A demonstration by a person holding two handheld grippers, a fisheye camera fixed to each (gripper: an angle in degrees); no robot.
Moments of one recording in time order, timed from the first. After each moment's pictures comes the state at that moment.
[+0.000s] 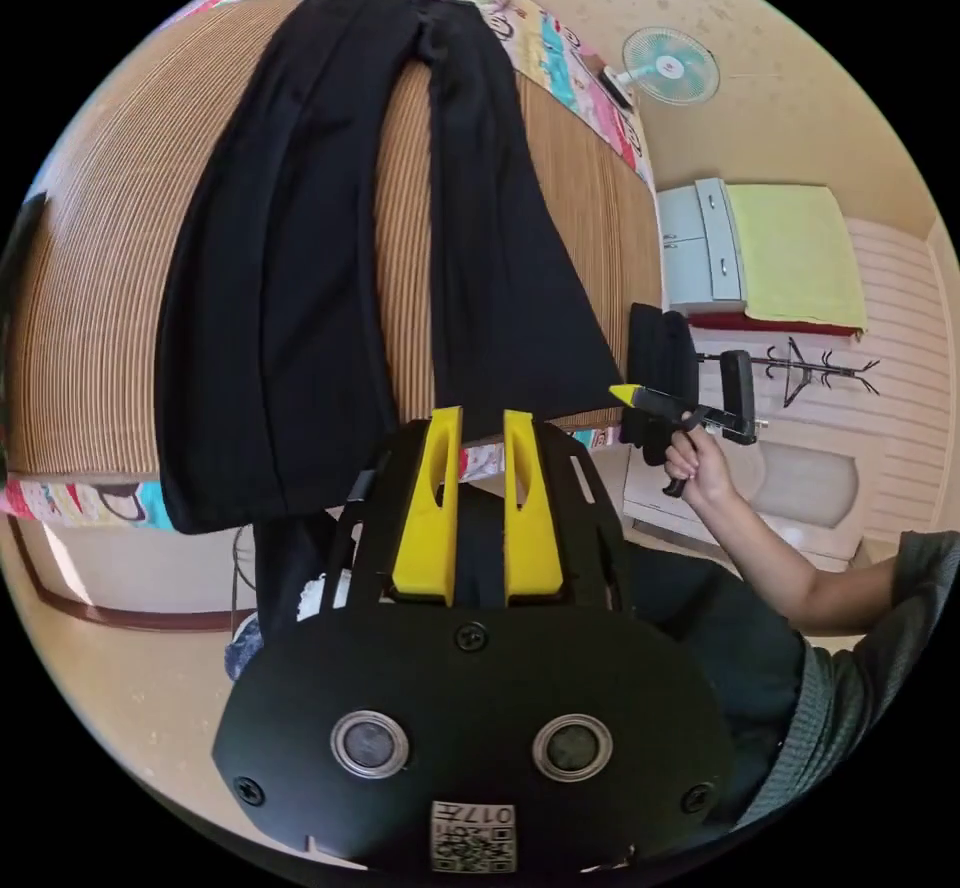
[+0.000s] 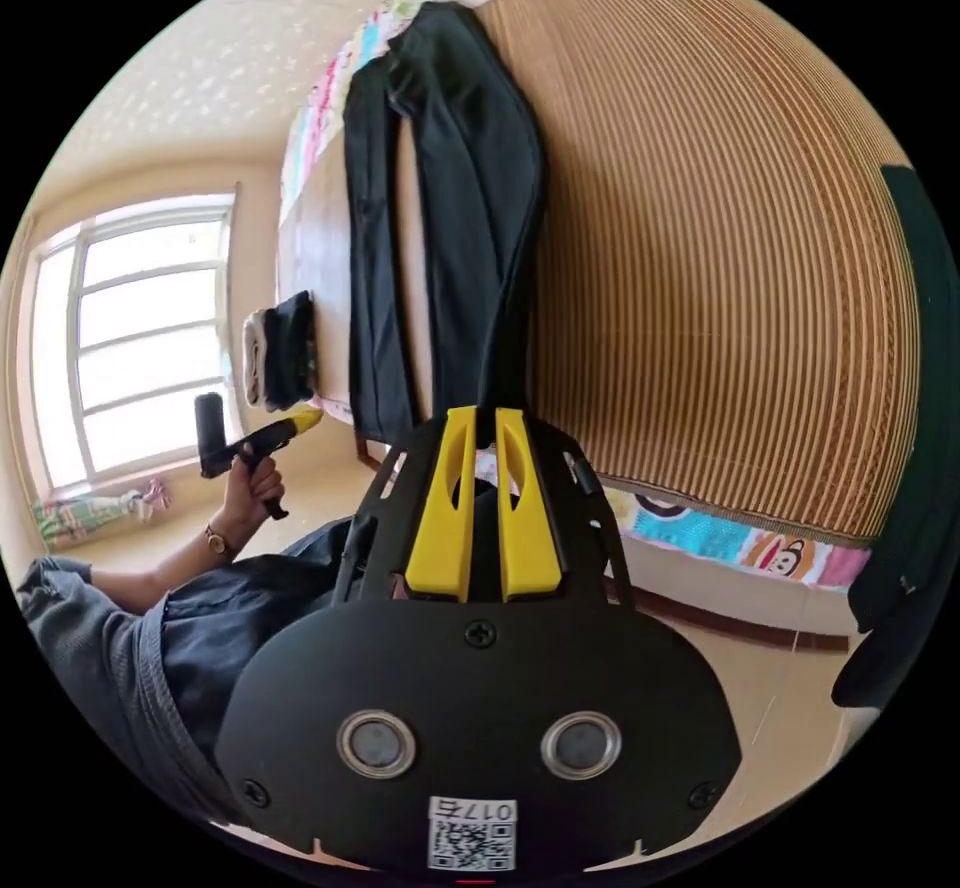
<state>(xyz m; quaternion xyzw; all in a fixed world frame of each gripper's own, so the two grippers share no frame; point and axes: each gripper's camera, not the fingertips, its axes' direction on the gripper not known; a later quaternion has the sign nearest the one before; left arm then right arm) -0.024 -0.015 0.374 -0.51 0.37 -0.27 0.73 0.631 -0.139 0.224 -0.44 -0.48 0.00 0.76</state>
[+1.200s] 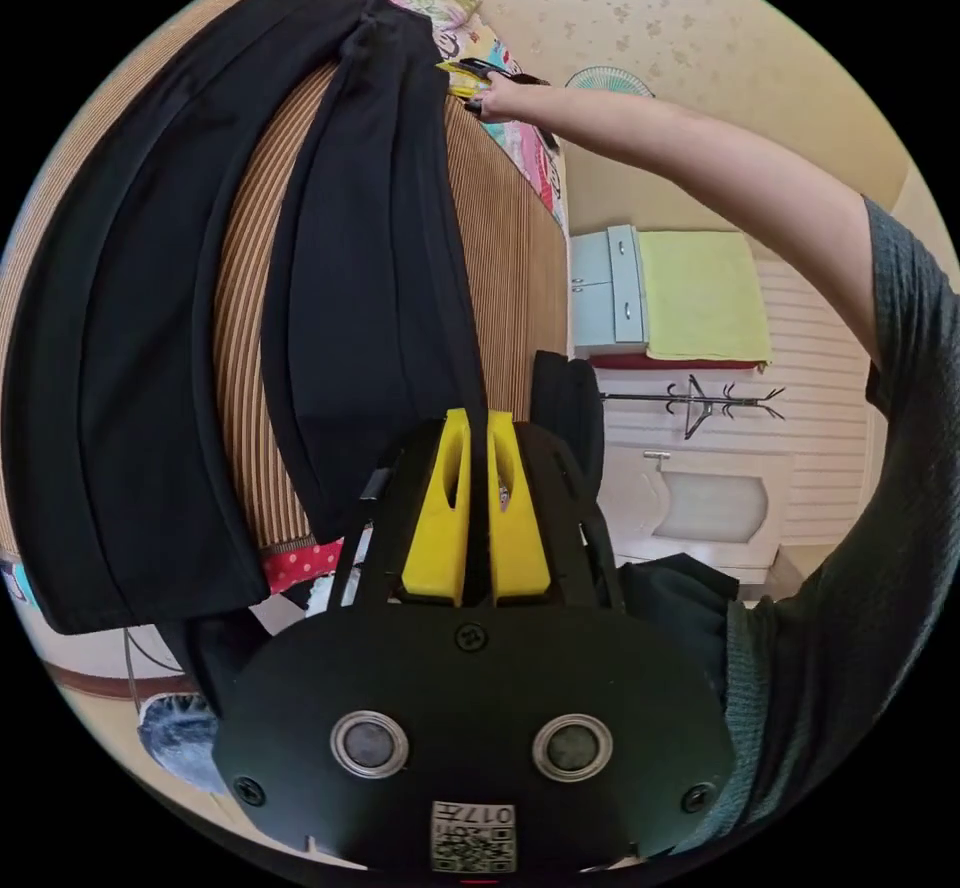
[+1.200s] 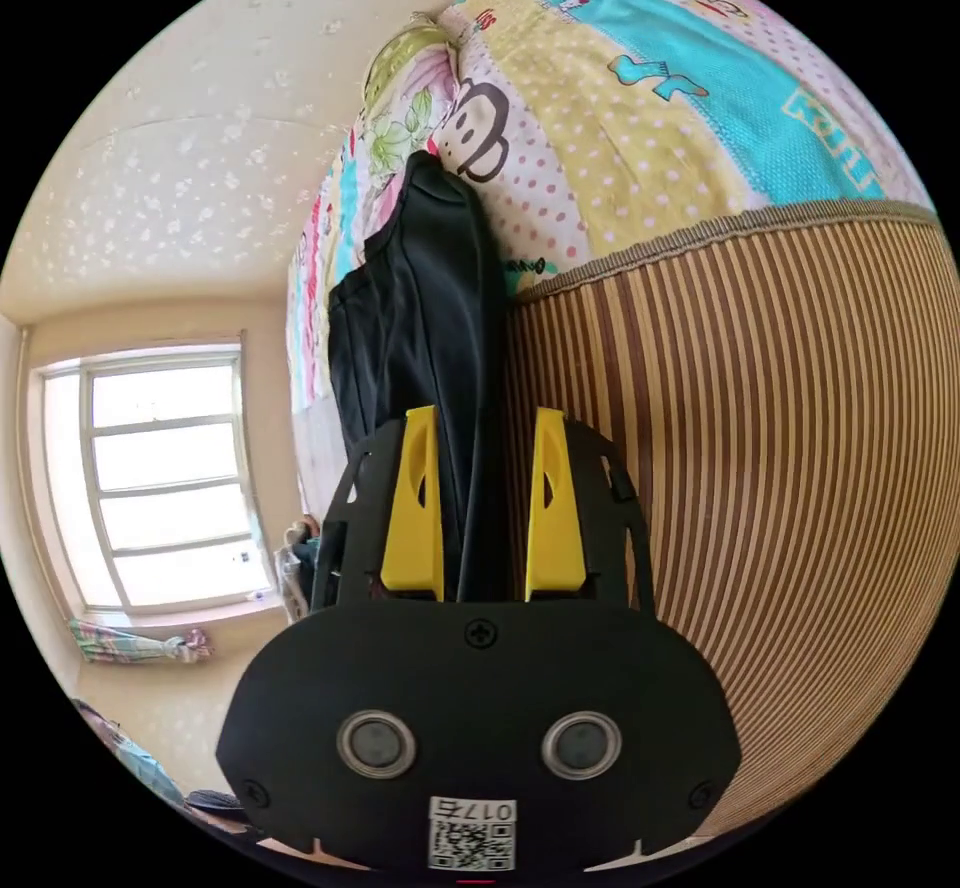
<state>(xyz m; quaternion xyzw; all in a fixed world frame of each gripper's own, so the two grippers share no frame) 0.073 -0.012 0.452 -0.41 0.47 -0.35 0.70 0.407 -0.408 0.597 -0.38 -0.42 0.08 0.82</state>
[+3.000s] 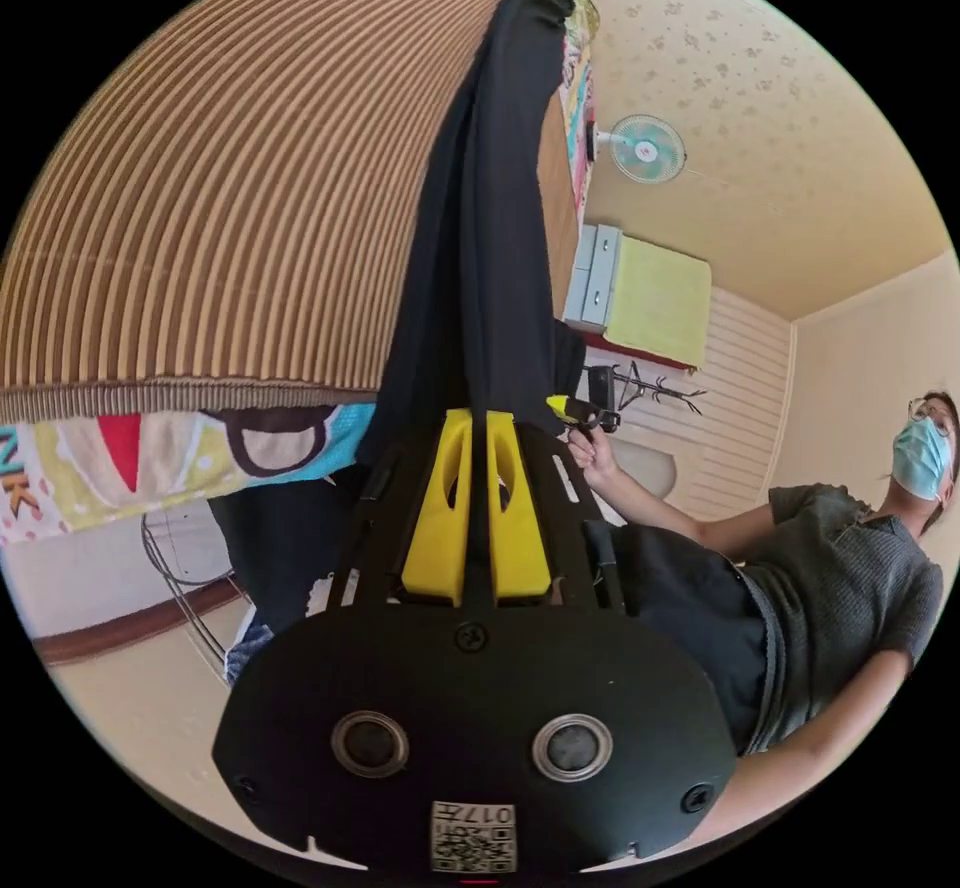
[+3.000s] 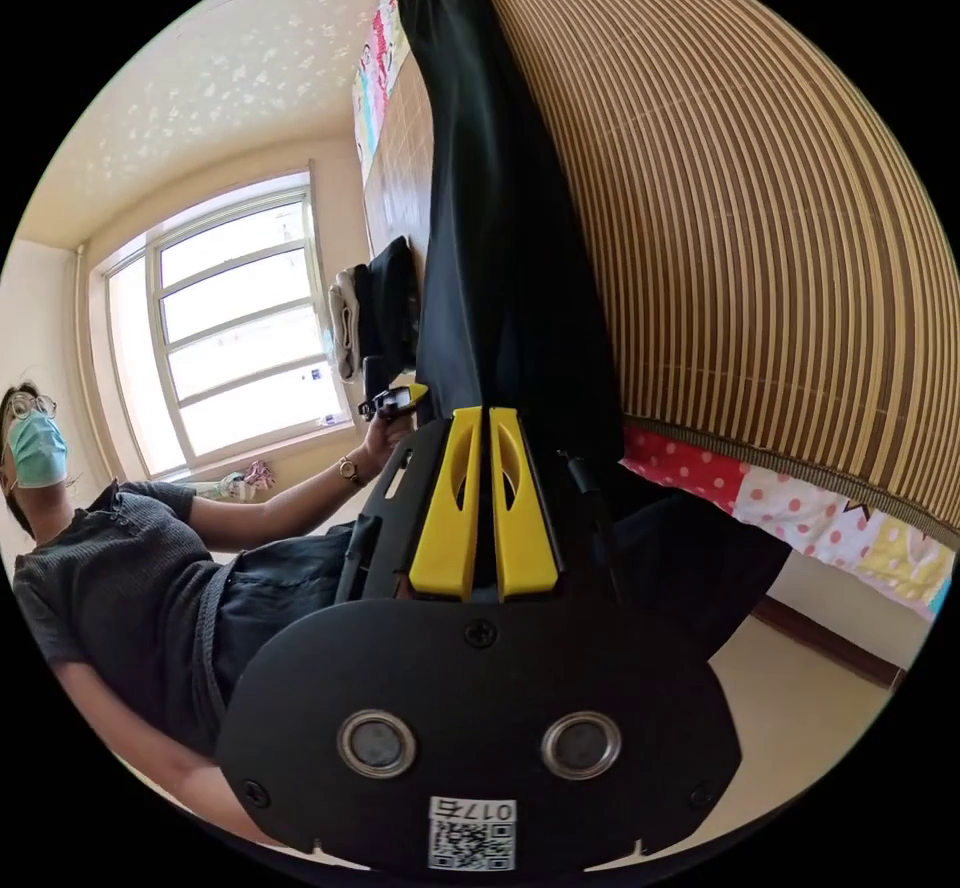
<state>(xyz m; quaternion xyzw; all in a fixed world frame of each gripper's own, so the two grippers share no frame) -0.291 -0.028 0.463 -0.45 0.56 -0.41 0.56 0.402 -0.049 0.321 -0.50 -0.58 0.09 0.64</state>
